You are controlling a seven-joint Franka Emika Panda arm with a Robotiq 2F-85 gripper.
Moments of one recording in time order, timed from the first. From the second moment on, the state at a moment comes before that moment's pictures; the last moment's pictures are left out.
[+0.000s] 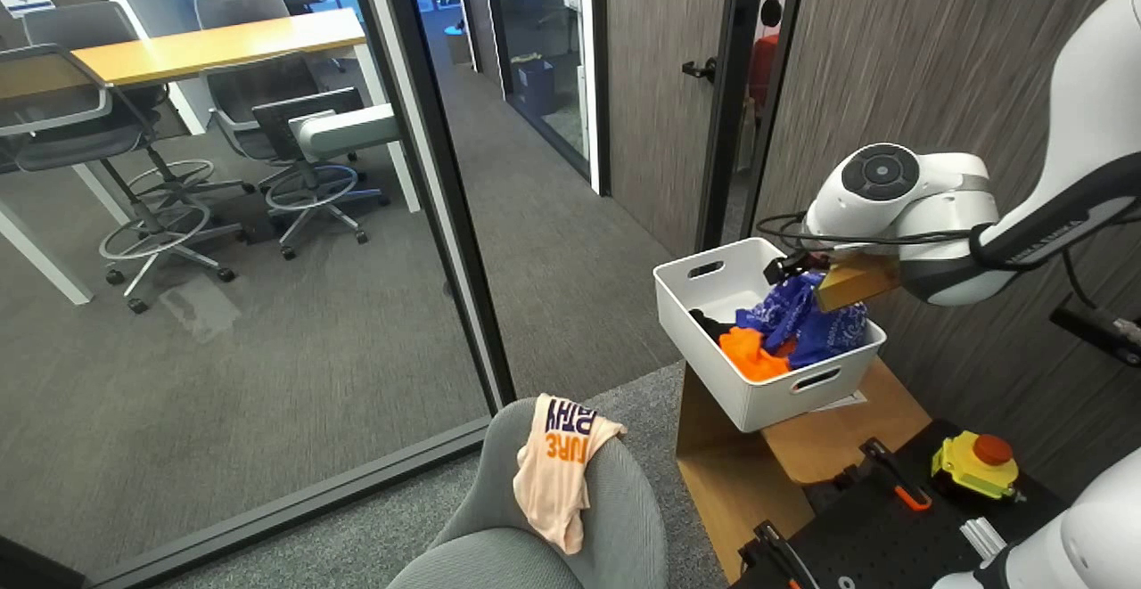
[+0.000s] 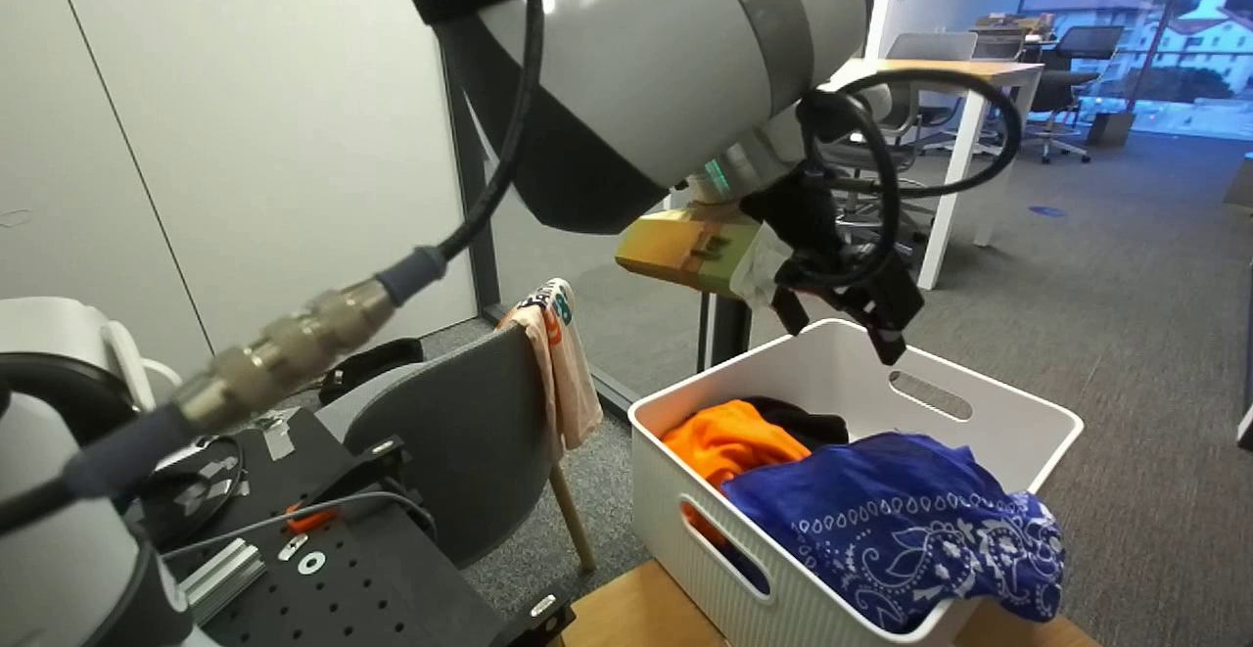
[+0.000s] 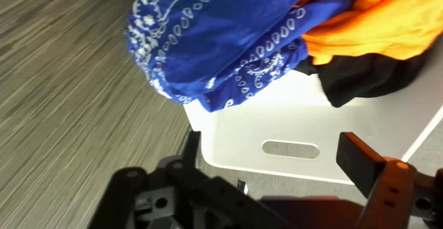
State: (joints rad) arm -0.13 -0.02 -0.30 -2.59 -1.45 2.97 1.20
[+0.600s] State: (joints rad) arm -0.15 0.20 -0.22 -2.67 -1.03 3.22 0.94
